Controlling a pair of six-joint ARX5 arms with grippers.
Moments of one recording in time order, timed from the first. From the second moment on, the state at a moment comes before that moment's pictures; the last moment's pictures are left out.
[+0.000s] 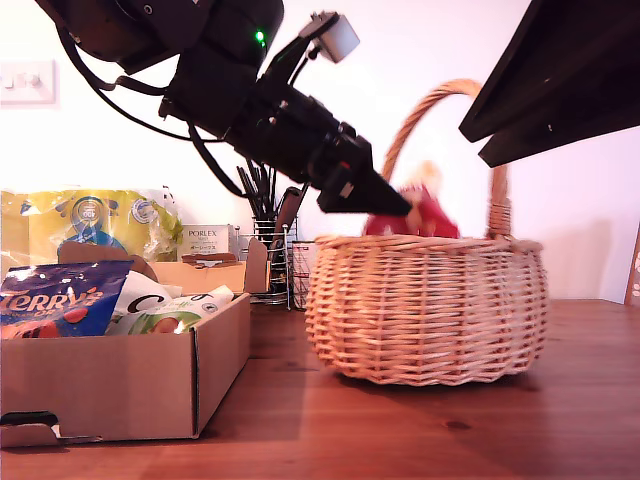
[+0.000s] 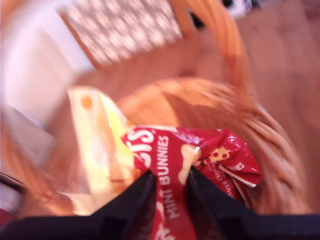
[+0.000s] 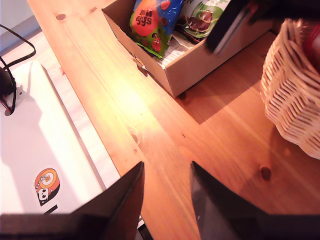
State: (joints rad) left arm -0.69 1.77 1.10 0.19 0.43 0.66; right arm 0.70 0.82 0.63 -0.53 -0.36 -0.05
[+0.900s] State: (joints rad) left arm -0.67 1.40 1.13 -0.31 0.34 0.61; right arm 0.66 0.82 0.63 -0.41 -0.28 -0.16
